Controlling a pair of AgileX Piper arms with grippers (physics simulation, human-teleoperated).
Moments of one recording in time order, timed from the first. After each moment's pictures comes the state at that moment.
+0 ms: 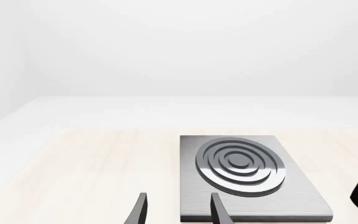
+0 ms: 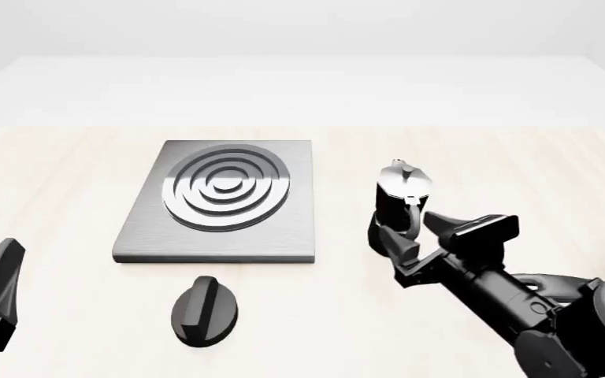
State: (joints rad) left arm 0.00 0.00 0.00 0.00 0.00; right arm 0.45 1.72 -0.21 -1.21 0.06
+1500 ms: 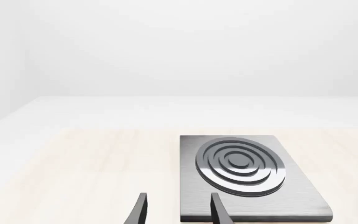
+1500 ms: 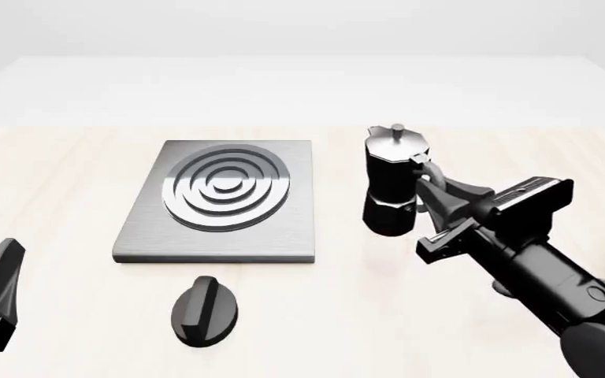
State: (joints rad) left arm 0.00 0.00 0.00 0.00 0.00; right arm 0.45 1.31 -0.22 -0.96 -0.06
